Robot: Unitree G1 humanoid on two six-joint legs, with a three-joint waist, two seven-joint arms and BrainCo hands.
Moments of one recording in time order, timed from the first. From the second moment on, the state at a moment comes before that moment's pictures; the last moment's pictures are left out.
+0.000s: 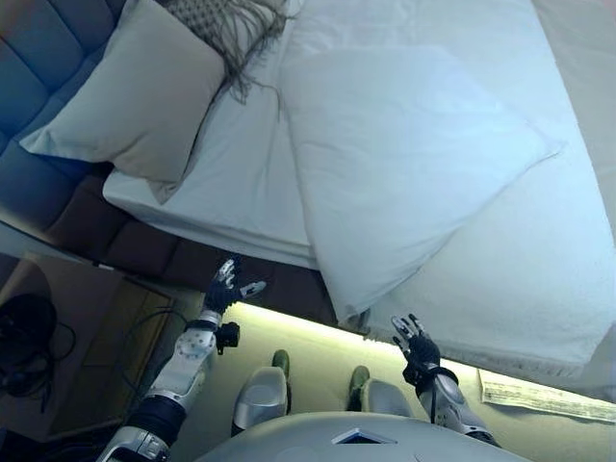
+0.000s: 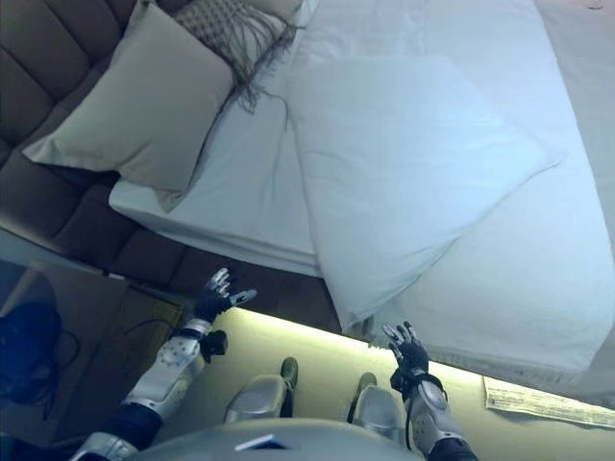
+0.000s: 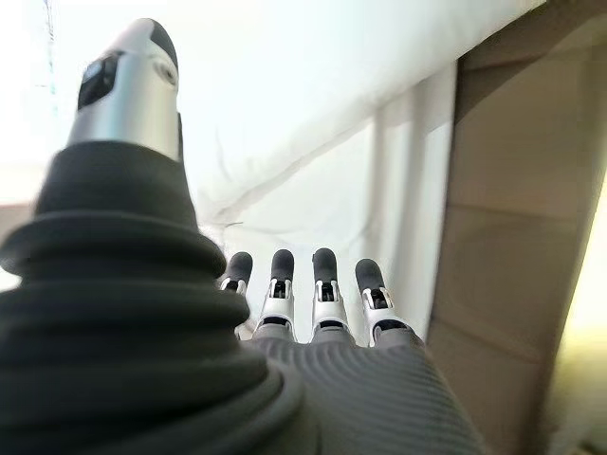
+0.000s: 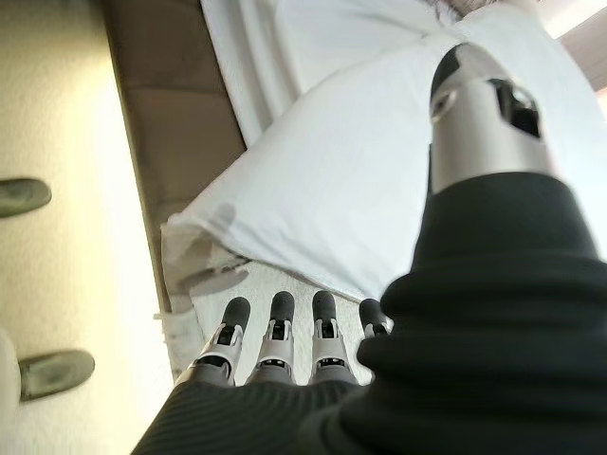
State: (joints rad) left arm 0.10 0.40 -0.35 0.36 -0.38 -0.16 0.14; right arm 0.17 -0.27 0.26 0.63 0.79 -0.17 -0.04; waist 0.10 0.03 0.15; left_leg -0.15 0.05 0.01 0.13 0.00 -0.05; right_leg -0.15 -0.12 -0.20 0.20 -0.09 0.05
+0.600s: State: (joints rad) left arm -0.01 0.43 -0.33 0.40 -0.57 -0.25 0.07; right arm -0.18 -0.41 -0.05 0.91 1.07 -0.18 -0.05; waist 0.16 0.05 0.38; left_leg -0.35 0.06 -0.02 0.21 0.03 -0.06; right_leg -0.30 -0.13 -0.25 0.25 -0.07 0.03
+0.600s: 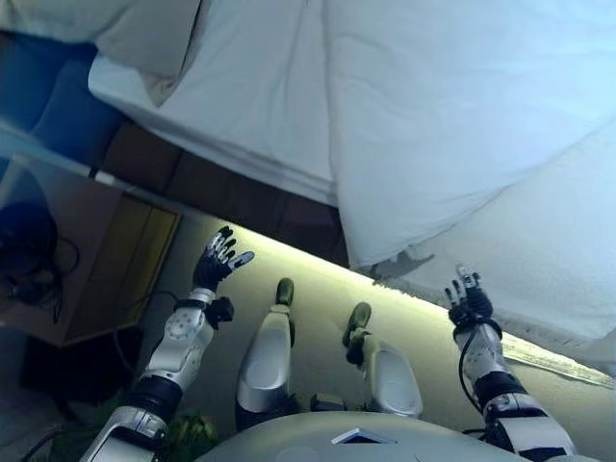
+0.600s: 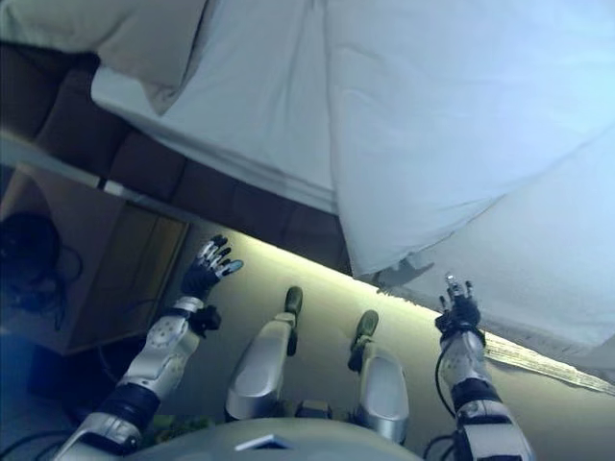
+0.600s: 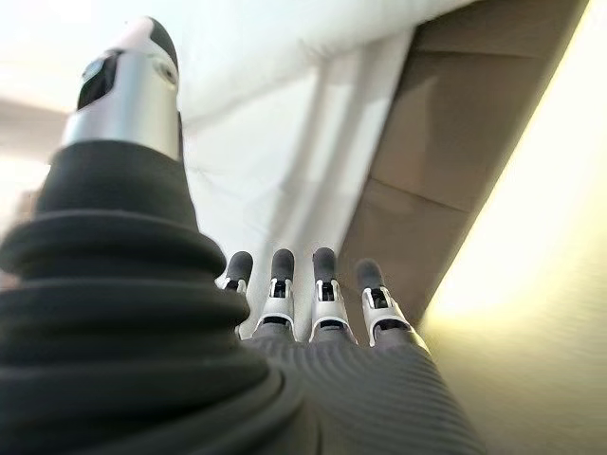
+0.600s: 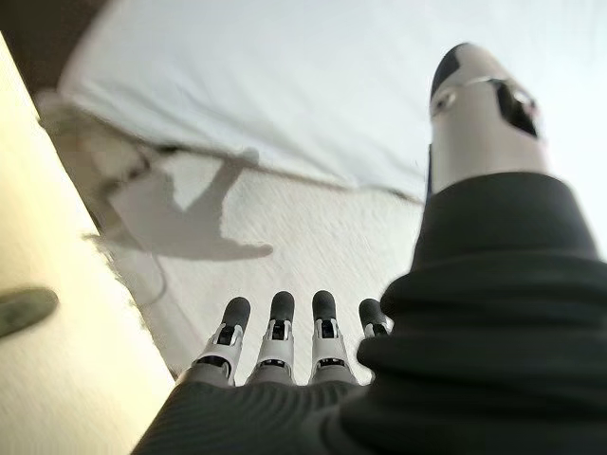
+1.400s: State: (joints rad) left arm -0.05 0.50 -0.32 0.32 -0.63 -0.30 0.02; right arm -0.60 -0.80 -0.19 1.19 1.28 -0.06 -0.14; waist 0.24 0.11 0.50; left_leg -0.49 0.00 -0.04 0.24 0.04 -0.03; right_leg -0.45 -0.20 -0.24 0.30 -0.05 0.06
